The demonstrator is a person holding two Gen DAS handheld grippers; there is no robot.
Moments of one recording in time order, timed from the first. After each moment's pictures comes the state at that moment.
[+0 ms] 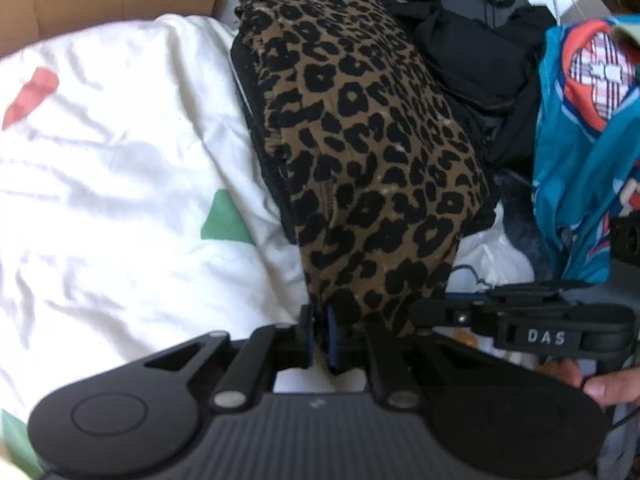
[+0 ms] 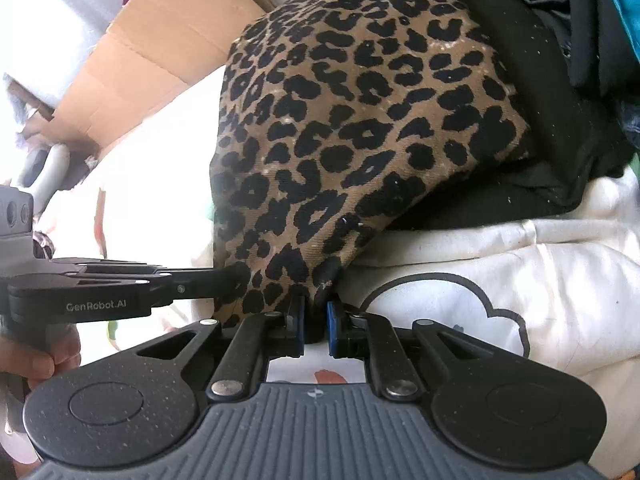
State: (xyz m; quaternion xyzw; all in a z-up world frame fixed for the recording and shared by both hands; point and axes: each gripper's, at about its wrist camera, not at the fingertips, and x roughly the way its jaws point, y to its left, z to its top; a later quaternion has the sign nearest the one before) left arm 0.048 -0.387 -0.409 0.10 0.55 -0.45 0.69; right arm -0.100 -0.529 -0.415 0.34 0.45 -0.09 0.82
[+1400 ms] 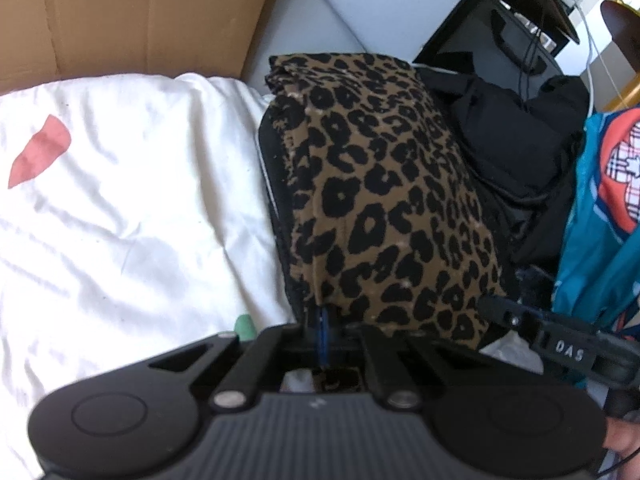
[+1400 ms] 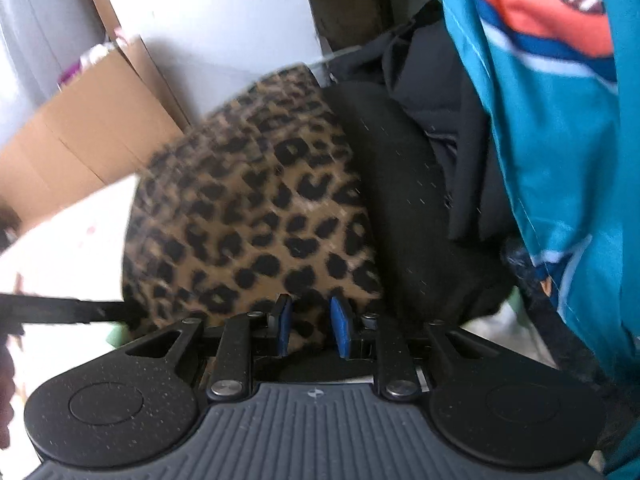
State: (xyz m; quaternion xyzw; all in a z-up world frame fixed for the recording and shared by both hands) left arm 0.093 -0.409 -0.404 0.04 0.52 -0.42 0.74; right arm -0.114 -0.591 -0.401 0.24 0.37 -0.25 0.86
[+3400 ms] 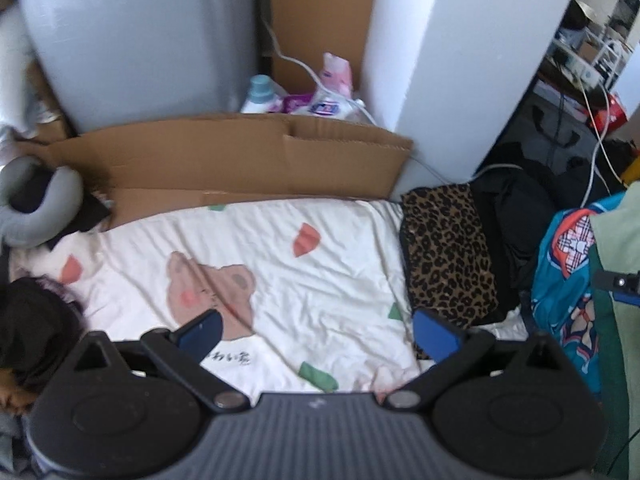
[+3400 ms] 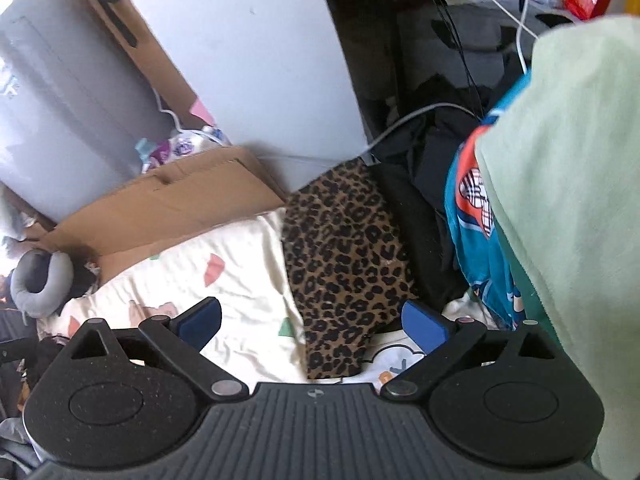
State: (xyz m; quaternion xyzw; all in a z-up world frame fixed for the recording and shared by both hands) left arm 0.072 -0.224 -0.030 0.13 0.51 -0.25 0.81; right arm -0.129 -0.542 -0.075 0.31 0.42 -0.23 0.82
